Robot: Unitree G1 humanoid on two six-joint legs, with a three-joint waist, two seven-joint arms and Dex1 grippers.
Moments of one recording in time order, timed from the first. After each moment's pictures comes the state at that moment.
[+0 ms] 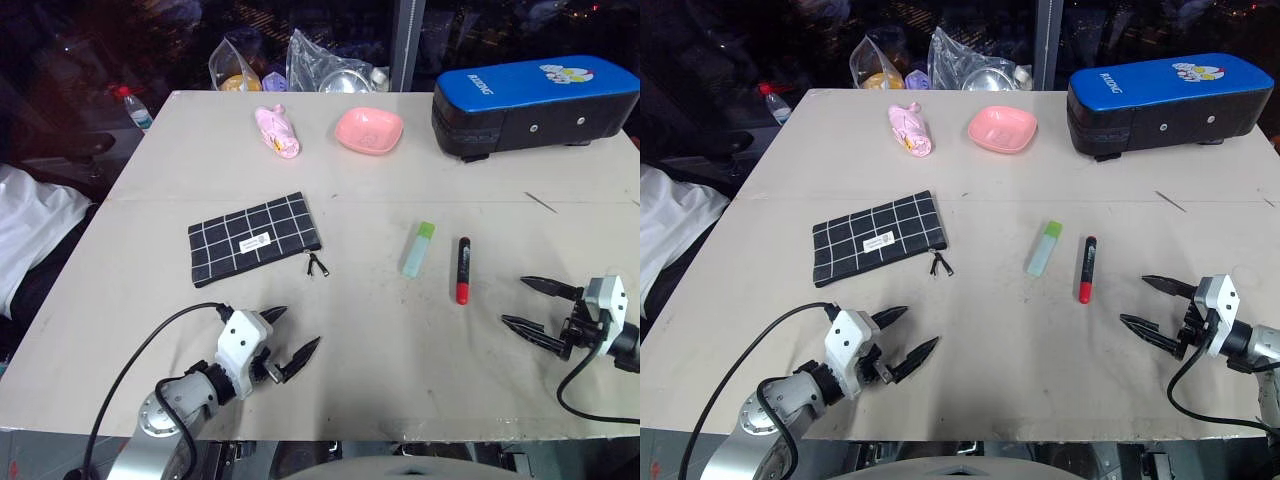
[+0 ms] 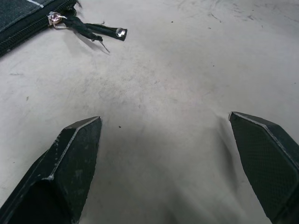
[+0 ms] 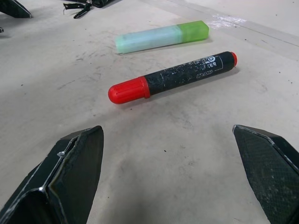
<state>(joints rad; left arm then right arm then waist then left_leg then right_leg) 0.41 0.51 0.02 -0.48 -0.26 0.20 -0.66 0.06 -0.72 -0.27 0.21 0.50 -0.11 1.27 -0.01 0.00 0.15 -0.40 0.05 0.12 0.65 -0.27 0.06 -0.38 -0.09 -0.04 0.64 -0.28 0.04</state>
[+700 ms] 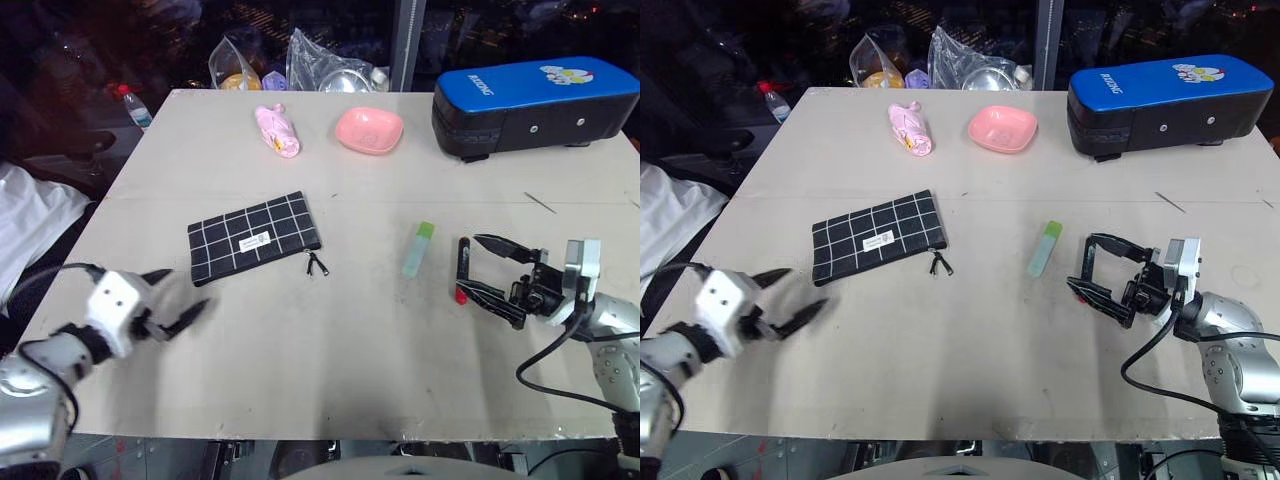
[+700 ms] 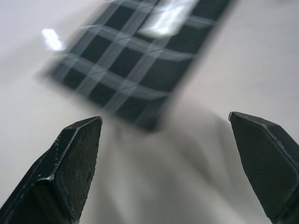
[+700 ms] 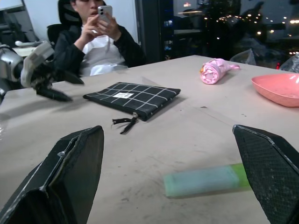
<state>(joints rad) 0.19 0.84 0.44 0.12 -0.31 -0.07 -0.88 -0.03 -0.56 -0.20 -0.15 0.67 0.11 1.15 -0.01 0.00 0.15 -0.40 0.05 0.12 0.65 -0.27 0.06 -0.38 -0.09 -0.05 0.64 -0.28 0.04</state>
